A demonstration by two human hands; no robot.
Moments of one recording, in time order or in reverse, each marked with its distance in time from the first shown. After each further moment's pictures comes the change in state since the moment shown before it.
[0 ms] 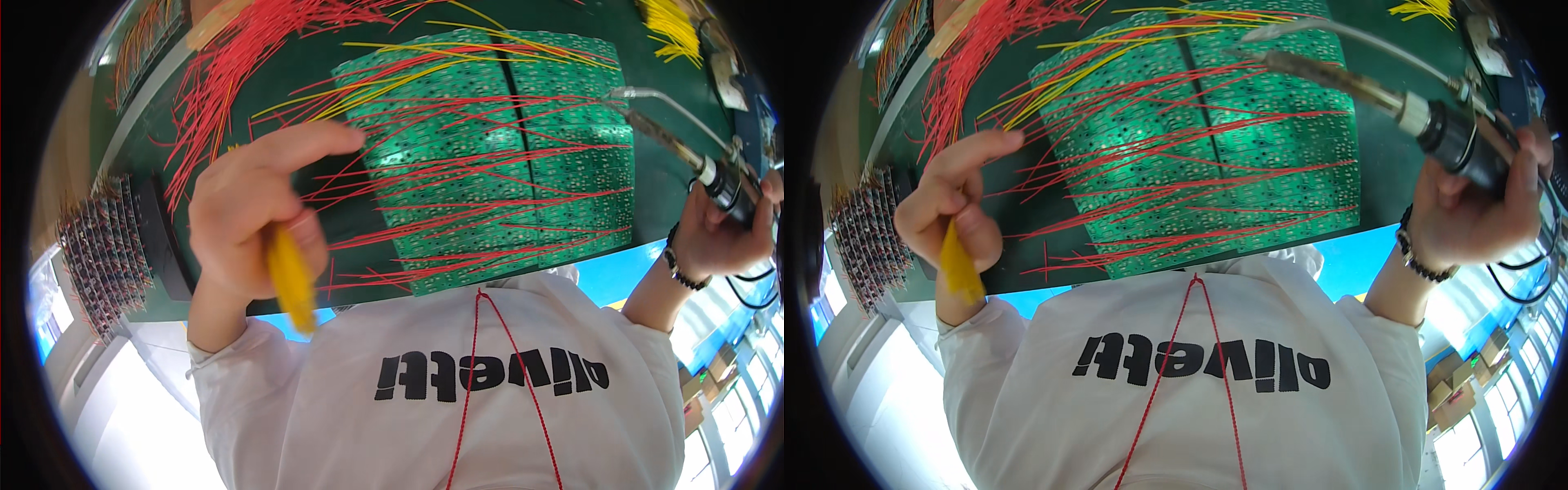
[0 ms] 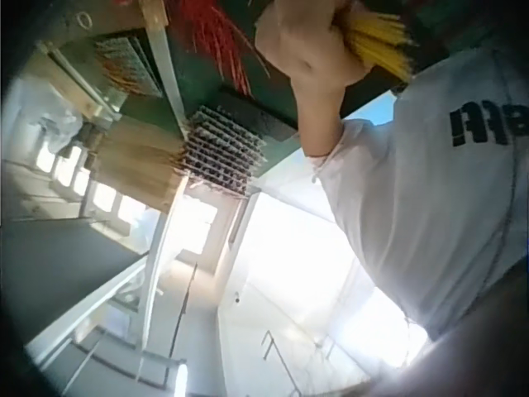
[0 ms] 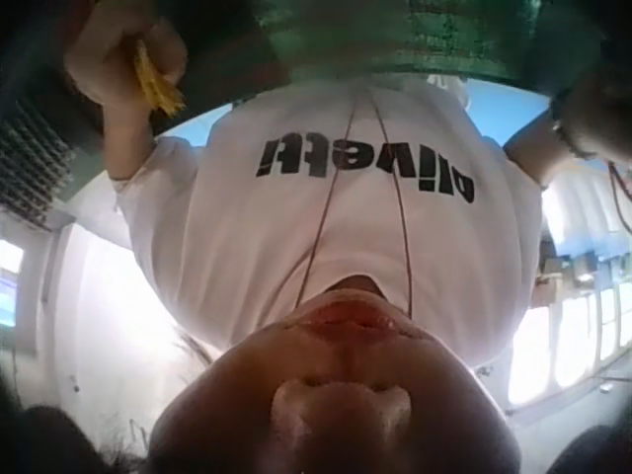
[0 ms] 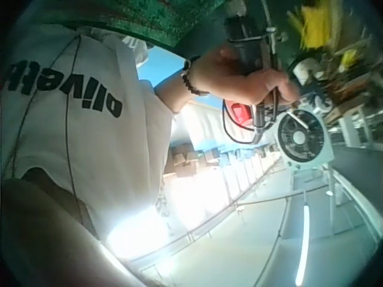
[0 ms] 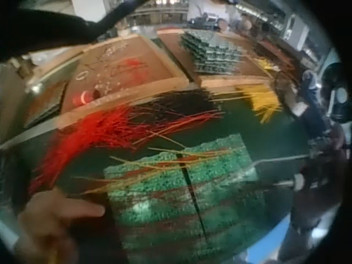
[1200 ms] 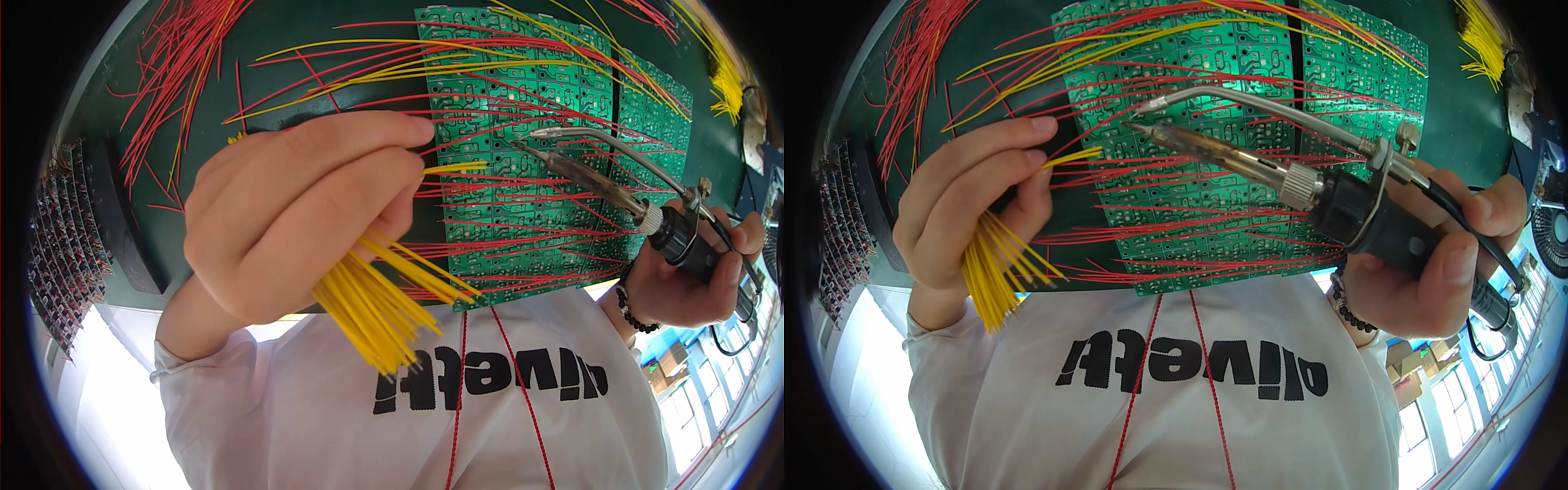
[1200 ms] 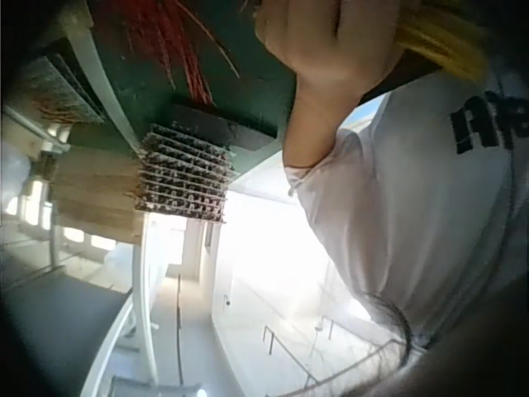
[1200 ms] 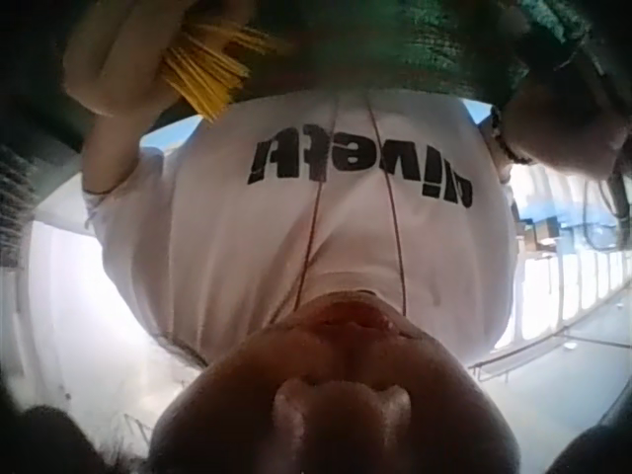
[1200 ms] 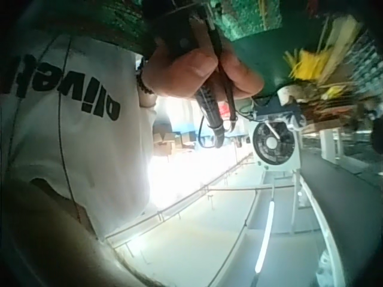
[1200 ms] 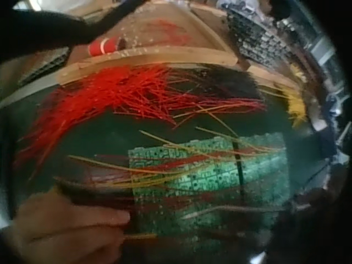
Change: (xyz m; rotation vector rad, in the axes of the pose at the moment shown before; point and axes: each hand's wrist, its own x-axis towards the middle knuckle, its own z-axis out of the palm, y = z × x) left_hand -0.016 -0.027 0.012 0.336 0.062 0.057; right_hand 0.001 -0.049 0.018 1.044 -0.616 1.055
